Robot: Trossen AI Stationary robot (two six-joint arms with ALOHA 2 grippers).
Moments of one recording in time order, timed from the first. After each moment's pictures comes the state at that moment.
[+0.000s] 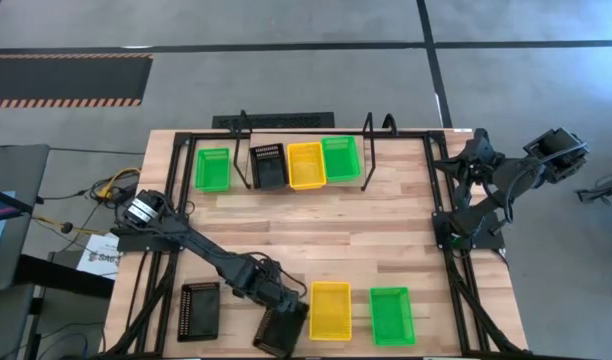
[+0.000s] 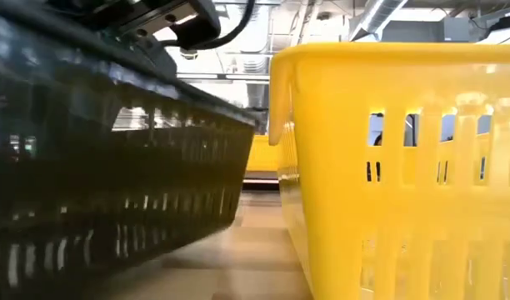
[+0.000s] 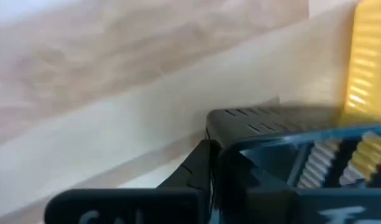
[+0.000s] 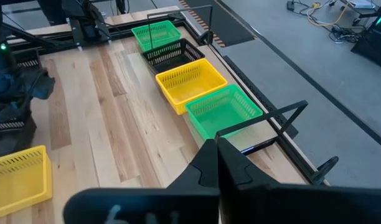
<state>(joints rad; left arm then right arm) -0.50 1.89 1.27 -0.62 0.04 -1.76 0.52 0.84 1.49 -1.48 0.81 0.62</state>
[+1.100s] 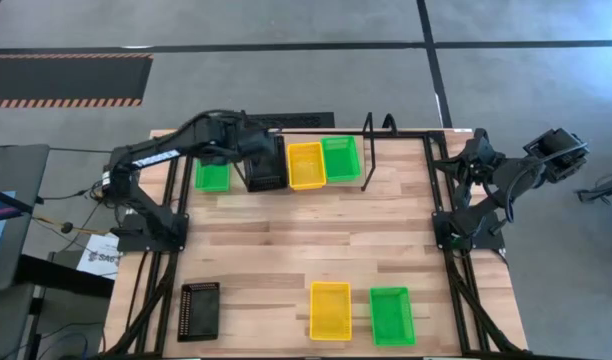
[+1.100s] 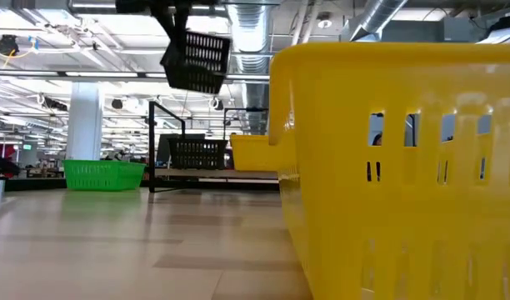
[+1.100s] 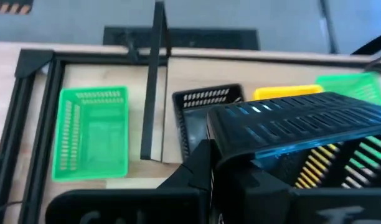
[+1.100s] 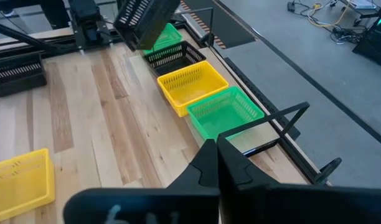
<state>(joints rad) 0.22 1.60 1.83 -1.54 -0.57 -1.32 0.52 0.84 1.49 -1.47 0.81 0.62</state>
